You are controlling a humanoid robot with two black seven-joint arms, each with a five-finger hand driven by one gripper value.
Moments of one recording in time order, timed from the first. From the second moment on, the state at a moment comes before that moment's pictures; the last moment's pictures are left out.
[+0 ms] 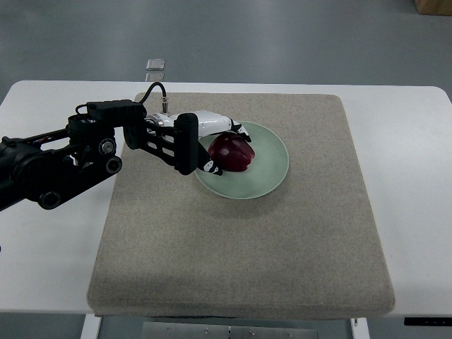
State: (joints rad) left arm -0.93 0.40 -0.47 -1.20 1.63 -0.26 -0.10; right arm -0.02 0.00 -0.02 0.13 0.01 0.08 -0.05
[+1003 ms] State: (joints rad) left arm -0.96 0.56 -0.67 -0.90 0.32 -0.26 -0.05; right arm -0.02 0.00 -0.02 0.13 0.01 0.08 -0.05
